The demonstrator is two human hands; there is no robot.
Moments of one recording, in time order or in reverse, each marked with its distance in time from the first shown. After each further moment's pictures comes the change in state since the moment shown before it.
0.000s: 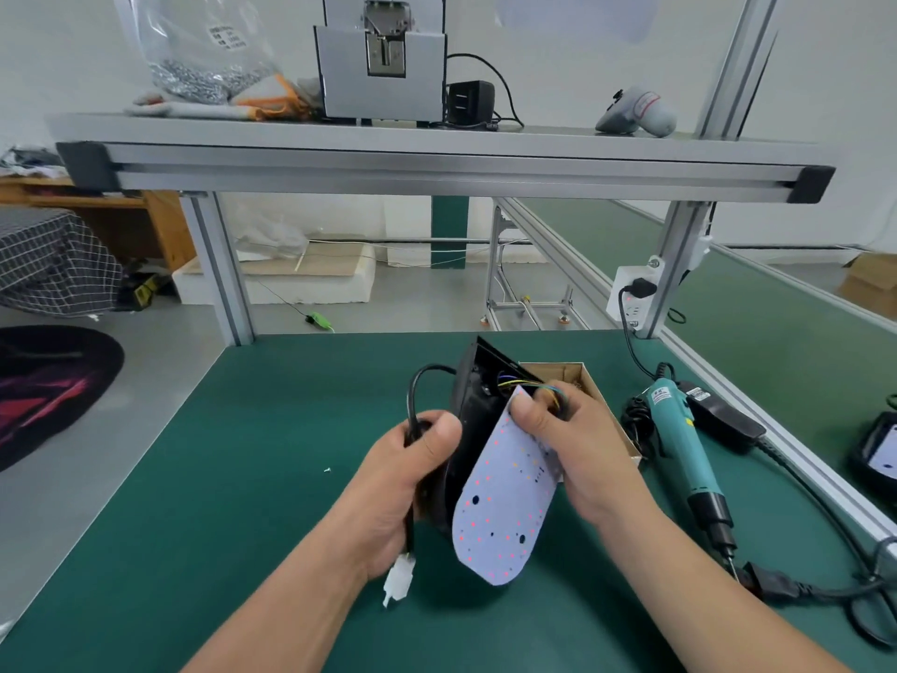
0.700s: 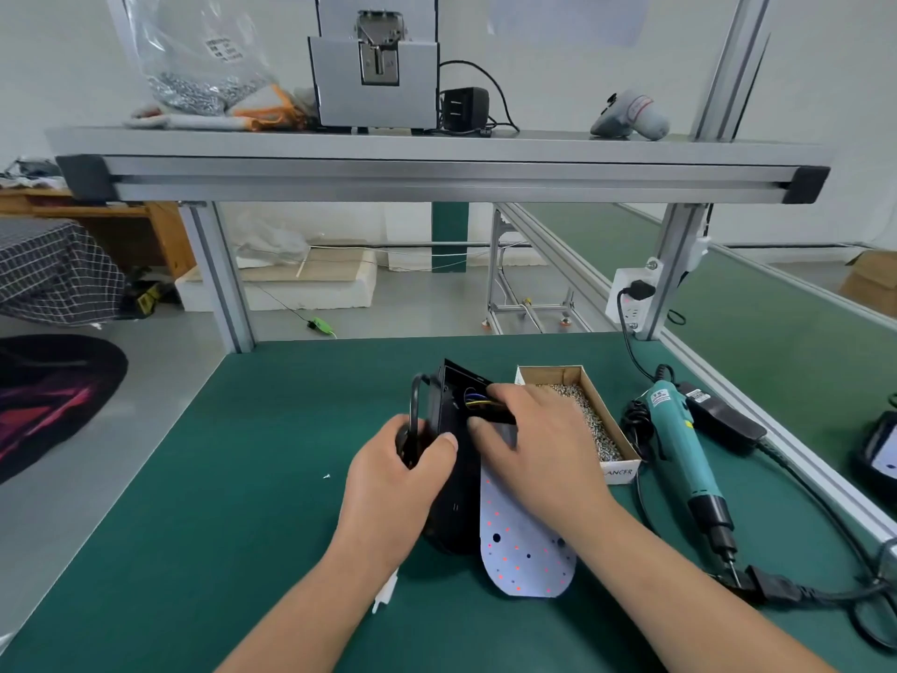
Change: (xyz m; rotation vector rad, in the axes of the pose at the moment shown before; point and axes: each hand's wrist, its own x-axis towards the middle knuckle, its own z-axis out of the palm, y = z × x) left_hand 0.006 -0.018 -0.003 0.543 0.479 0.265; right_hand 0.003 0.002 0.027 -1.148 0.159 -0.465
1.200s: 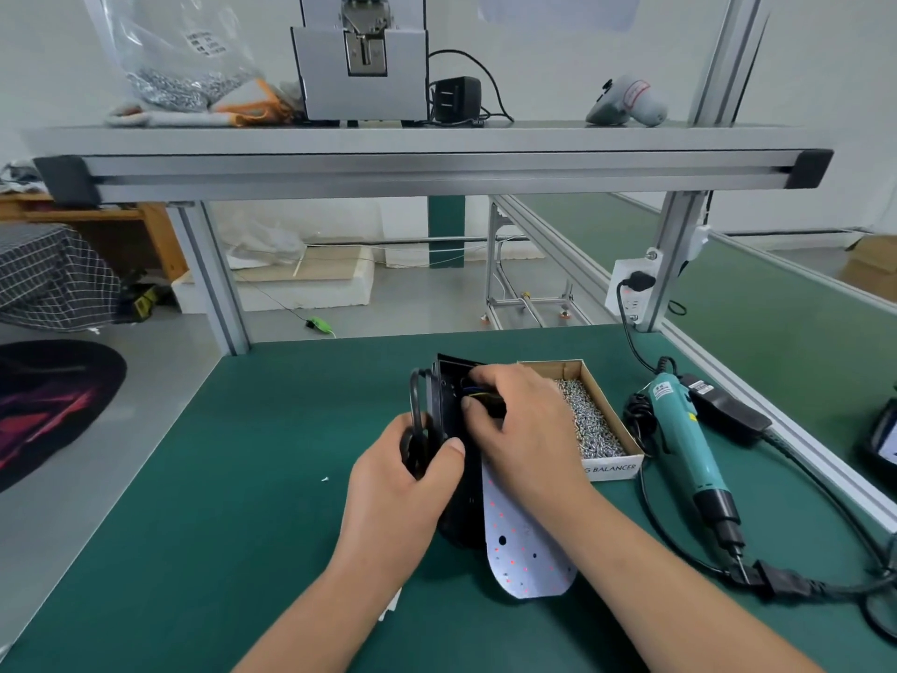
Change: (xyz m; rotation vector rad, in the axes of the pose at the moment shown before) left_hand -0.008 0.004 0.004 0.062 -0.001 0.059; right_hand 0.013 -0.015 0.010 0.215 0.103 0.042
